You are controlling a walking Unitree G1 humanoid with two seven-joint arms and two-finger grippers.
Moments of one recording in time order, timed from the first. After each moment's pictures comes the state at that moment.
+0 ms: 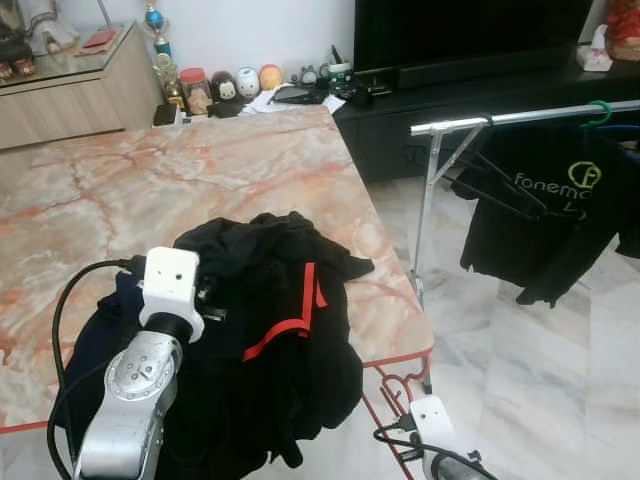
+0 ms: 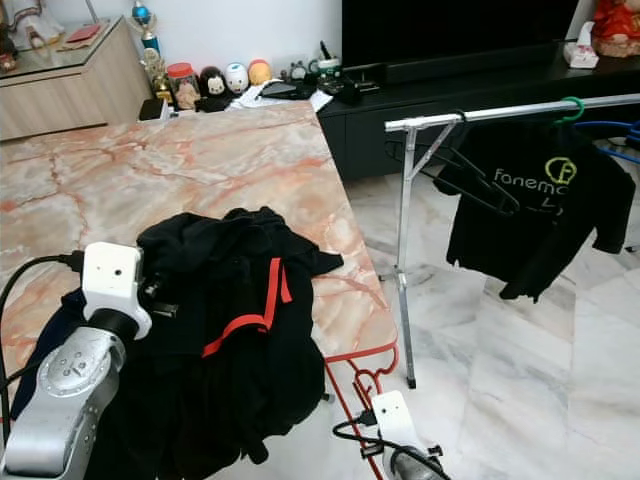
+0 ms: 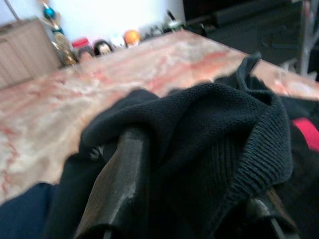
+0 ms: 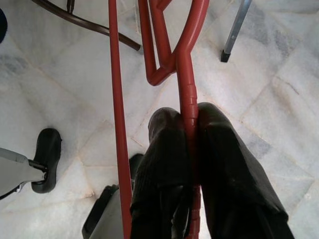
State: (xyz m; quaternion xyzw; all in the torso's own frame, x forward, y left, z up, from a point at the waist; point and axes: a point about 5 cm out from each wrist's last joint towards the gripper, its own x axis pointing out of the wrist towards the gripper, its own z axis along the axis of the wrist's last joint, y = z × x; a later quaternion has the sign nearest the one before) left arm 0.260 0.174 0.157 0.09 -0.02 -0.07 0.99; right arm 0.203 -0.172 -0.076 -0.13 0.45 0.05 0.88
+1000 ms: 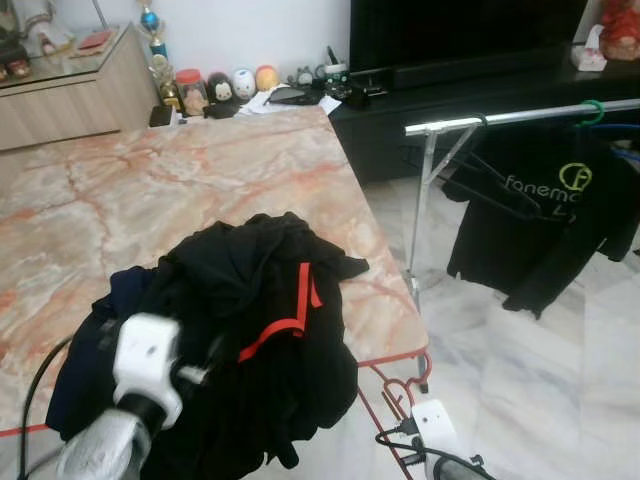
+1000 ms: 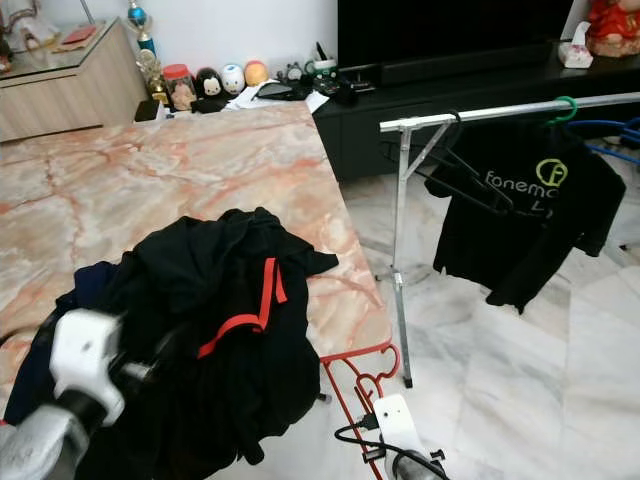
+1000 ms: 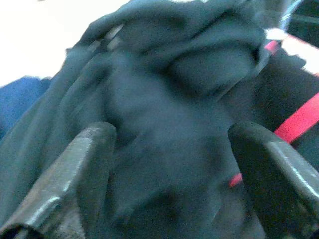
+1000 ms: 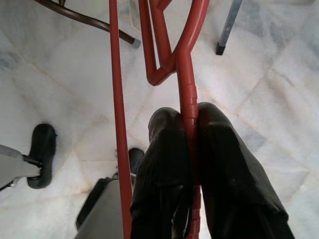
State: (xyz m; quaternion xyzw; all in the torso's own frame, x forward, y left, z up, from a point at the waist) left arm 0.178 0.197 0.124 0.02 0.06 -0.06 1.00; right arm 0.200 -0.178 -0.077 -0.13 0.45 0.05 0.88
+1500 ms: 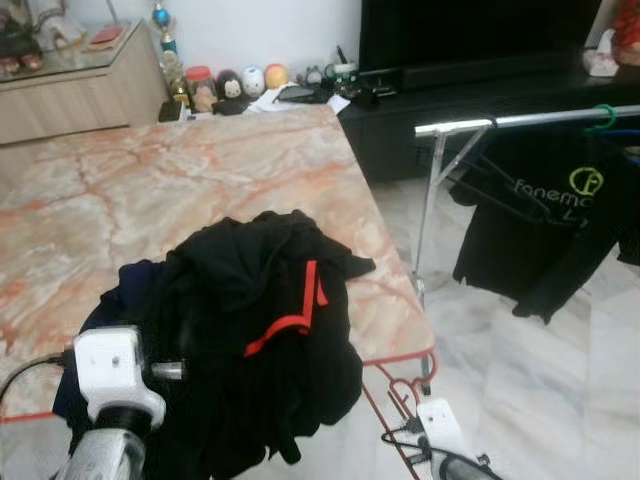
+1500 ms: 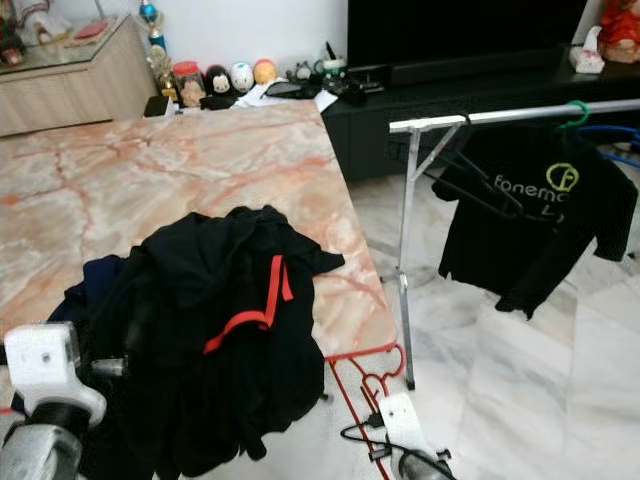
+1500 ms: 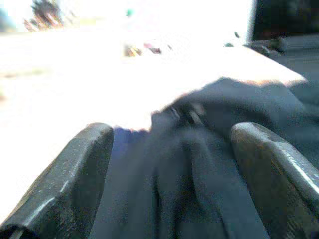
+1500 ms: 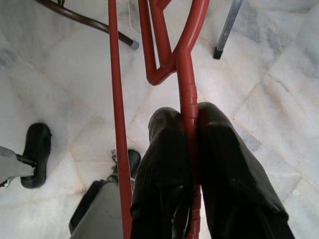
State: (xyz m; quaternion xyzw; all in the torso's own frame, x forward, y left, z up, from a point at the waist) left arm 0.199 0.197 0.152 0.03 -0.06 0.08 0.99; right arm 0.202 -0.181 -0.076 -0.14 0.45 0.04 0.88
